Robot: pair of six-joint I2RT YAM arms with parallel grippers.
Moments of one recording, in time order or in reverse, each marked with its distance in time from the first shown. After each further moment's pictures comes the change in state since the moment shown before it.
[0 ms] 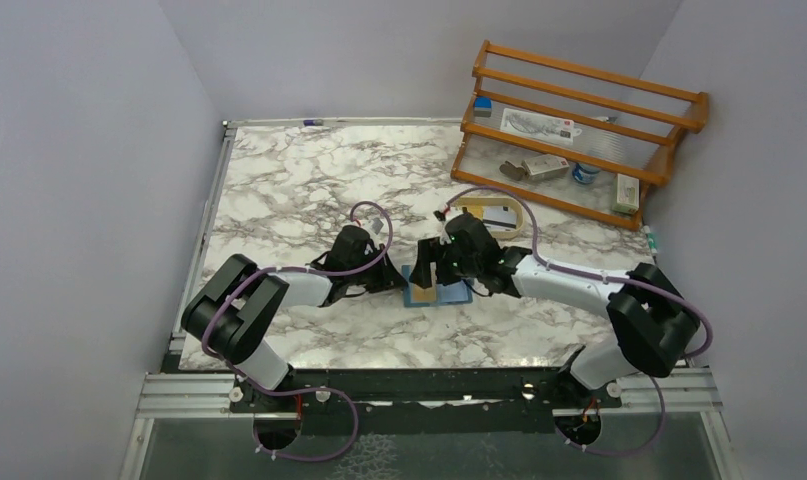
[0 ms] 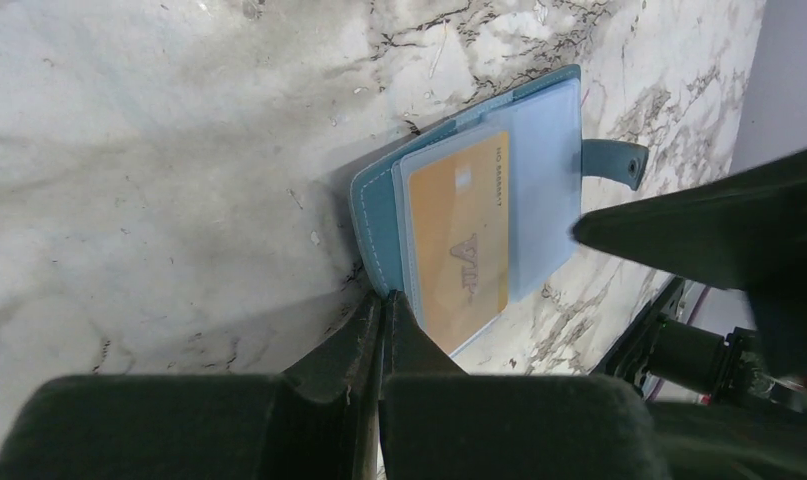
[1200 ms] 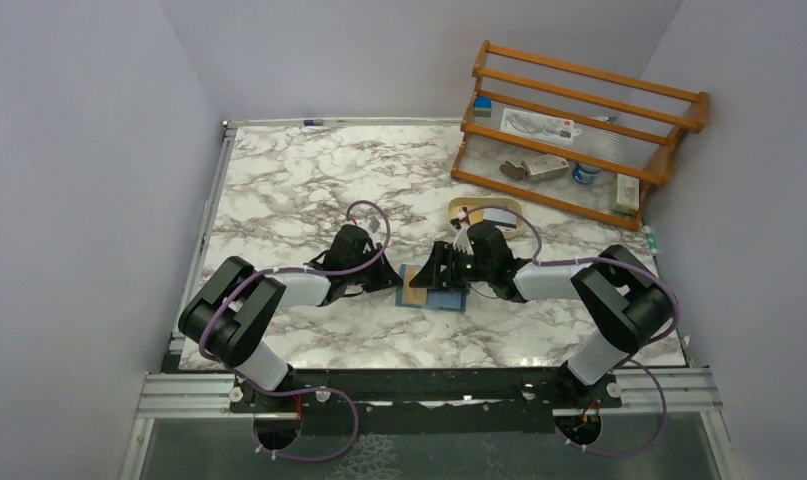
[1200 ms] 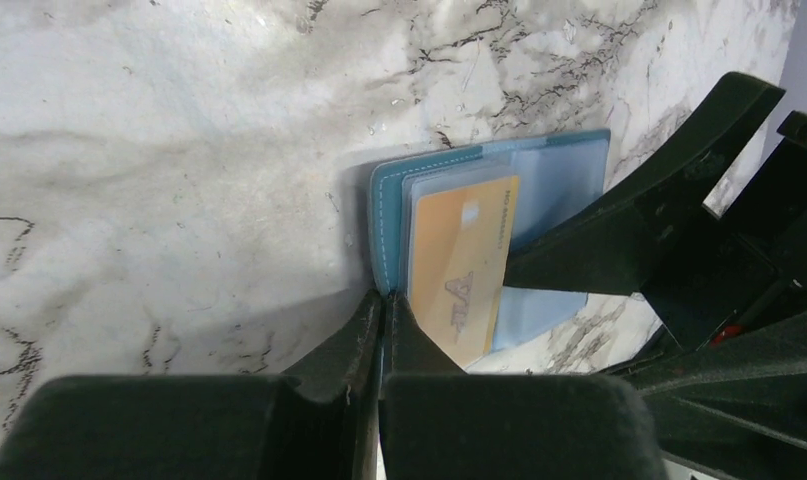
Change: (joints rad) left arm 0.000 -0.019 0.004 -0.045 -0.042 0.008; right arm -0.150 0.160 -0.238 0.462 -0.450 0.283
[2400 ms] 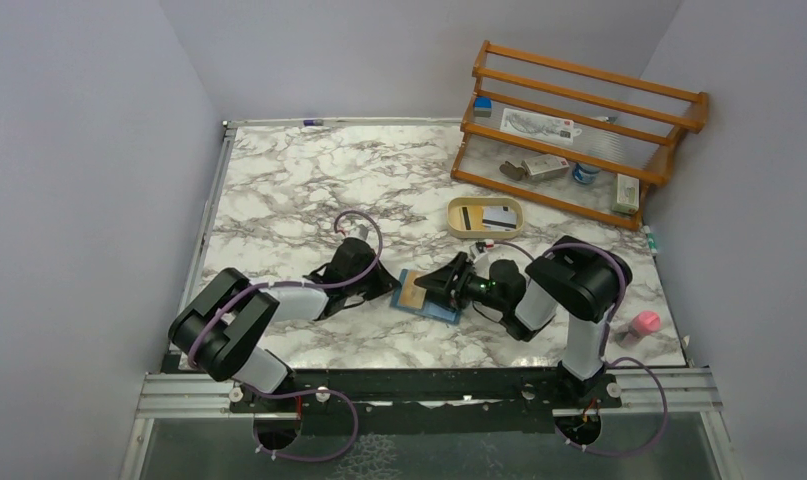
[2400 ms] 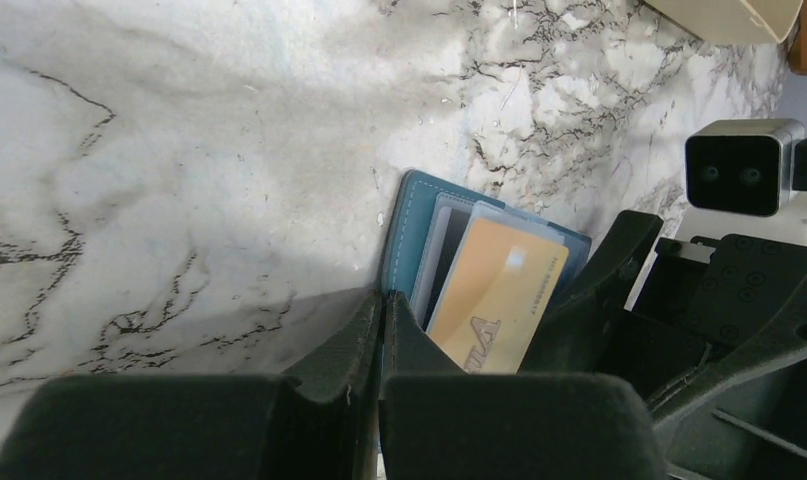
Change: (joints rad) left arm -0.072 -0.071 -0.084 0.038 -0.215 -0.188; right arm 0.024 0.253 -0.338 0.974 0.076 0.626
